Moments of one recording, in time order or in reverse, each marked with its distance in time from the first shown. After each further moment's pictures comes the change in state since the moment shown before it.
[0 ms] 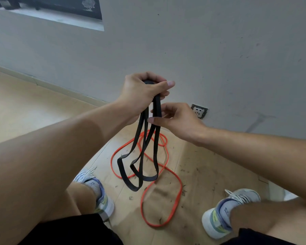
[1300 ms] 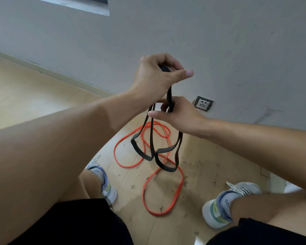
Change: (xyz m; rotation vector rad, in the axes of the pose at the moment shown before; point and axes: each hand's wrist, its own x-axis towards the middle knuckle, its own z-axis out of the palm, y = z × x) left_hand -0.006 0.008 0.013 0.257 0.045 0.167; right_hand 0.007 0.005 0.010 -0.202 -0.079 -0.030
